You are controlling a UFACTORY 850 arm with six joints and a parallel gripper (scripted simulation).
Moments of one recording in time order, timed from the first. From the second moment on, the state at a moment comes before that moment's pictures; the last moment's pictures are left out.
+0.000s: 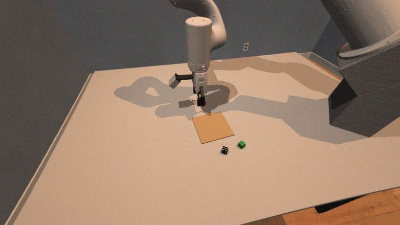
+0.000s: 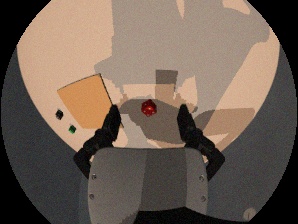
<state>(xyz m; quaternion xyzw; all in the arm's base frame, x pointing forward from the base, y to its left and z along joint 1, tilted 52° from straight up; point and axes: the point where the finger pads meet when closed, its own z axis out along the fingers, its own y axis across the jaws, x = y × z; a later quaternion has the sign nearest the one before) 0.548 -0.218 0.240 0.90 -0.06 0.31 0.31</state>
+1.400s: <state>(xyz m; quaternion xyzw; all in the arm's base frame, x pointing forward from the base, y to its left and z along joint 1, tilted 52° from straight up) 0.548 -0.172 0.197 0.90 -0.06 0.31 0.31</state>
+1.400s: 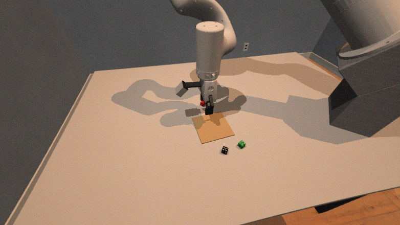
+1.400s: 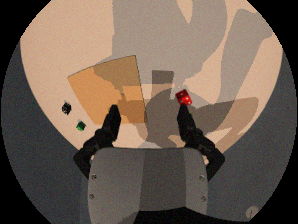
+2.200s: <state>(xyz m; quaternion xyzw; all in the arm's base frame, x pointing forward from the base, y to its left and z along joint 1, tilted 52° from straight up) 0.550 -0.045 0.079 0.90 -0.06 0.31 0.31</state>
